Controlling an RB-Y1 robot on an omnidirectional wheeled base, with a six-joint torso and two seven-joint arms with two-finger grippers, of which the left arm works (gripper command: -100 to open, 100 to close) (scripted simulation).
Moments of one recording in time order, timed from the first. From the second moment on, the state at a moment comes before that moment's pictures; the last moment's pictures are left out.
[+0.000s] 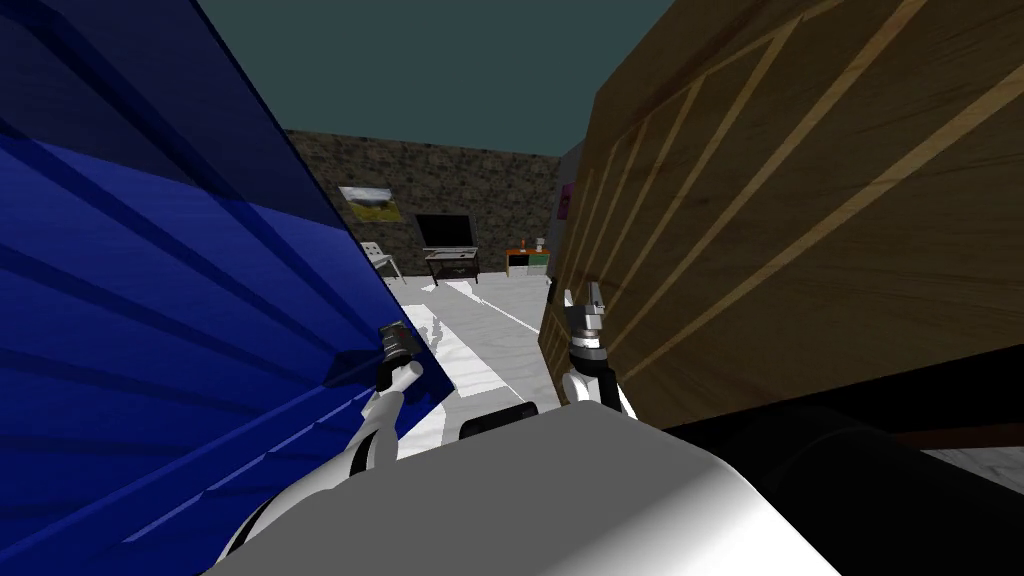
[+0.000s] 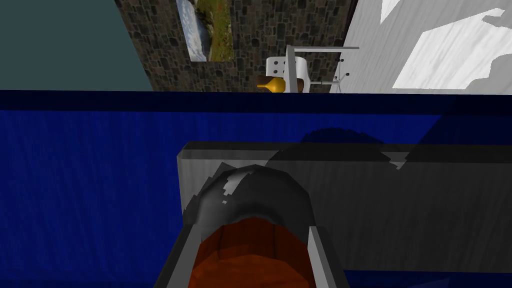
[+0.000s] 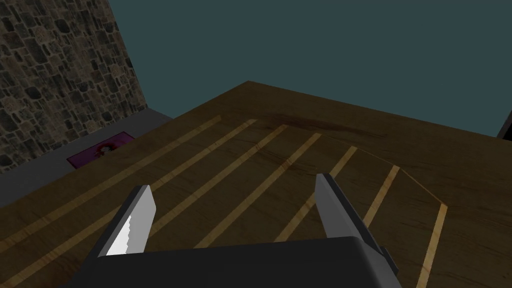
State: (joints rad) arm -0.40 0.14 0.49 -0.70 0.35 -0.49 -0.33
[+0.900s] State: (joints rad) arm -0.35 0.16 0.60 -0.76 0.44 -0.48 -0.42
